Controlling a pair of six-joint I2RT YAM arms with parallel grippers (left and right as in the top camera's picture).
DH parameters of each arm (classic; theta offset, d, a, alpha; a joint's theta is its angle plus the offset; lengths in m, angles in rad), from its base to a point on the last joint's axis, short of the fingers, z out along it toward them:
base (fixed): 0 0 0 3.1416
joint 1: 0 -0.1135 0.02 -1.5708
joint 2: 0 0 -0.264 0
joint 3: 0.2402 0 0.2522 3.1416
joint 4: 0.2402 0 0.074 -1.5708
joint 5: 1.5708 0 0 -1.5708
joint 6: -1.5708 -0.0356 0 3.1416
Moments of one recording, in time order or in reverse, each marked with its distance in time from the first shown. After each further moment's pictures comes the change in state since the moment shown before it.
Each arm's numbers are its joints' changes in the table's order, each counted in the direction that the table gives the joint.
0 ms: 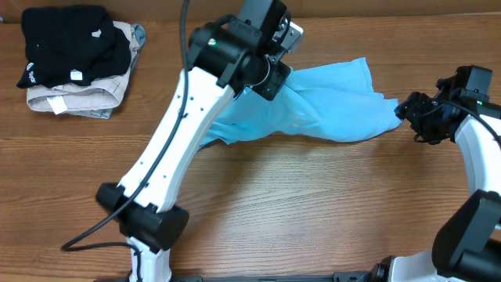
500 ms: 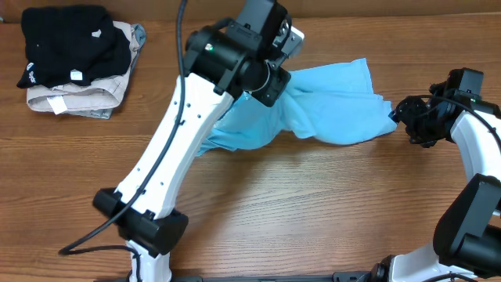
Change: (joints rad) left arm 0.021 -0.008 0.000 0.059 -0.006 0.000; right arm -0.001 -0.058 0.000 0.006 -0.016 -0.005
